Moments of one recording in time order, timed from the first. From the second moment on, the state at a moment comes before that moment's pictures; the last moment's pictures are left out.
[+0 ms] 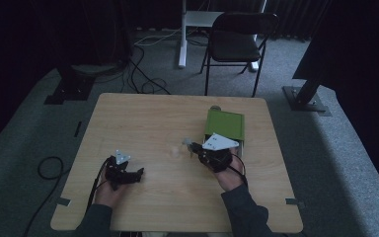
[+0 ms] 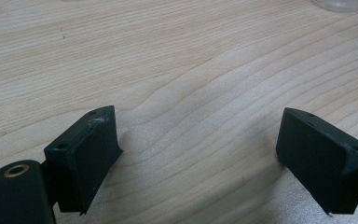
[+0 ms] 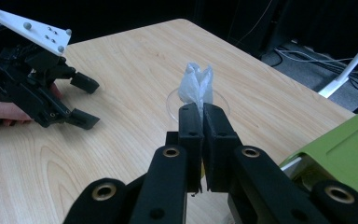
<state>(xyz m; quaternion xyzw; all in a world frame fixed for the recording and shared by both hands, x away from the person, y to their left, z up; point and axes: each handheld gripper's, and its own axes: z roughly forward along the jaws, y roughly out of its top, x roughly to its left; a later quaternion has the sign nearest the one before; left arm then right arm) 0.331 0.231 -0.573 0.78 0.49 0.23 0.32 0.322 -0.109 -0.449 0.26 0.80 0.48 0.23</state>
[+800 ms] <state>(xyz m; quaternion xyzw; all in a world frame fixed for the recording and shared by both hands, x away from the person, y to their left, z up) 0.331 0.231 -0.573 0.78 0.49 0.23 0.32 0.331 -0.104 -0.441 0.27 0.79 0.50 0.23</state>
